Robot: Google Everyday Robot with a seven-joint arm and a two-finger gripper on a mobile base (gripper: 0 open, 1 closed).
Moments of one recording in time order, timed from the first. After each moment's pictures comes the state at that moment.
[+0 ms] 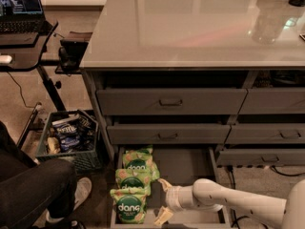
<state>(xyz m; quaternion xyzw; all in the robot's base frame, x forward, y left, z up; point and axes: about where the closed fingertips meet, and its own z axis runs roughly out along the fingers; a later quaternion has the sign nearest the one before) 0.461 -0.024 0.287 -0.58 0.69 0.26 0.34</state>
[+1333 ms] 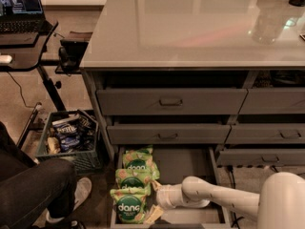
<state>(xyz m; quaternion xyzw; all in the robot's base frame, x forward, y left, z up) 0.478 0.016 0.249 -0.58 0.68 0.30 0.34</state>
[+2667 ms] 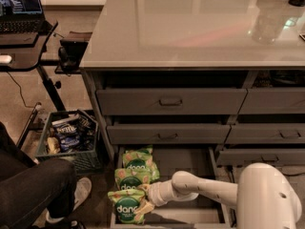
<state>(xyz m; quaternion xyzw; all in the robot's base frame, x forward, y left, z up) 0.485 0.057 0.230 -0.60 0.65 0.33 0.31</state>
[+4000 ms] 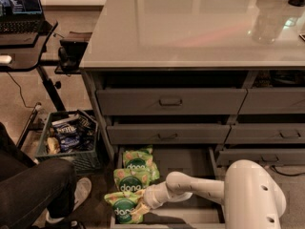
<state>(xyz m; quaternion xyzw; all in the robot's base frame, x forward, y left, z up) 0.472 0.079 0.207 -0.61 0.65 0.36 0.27</state>
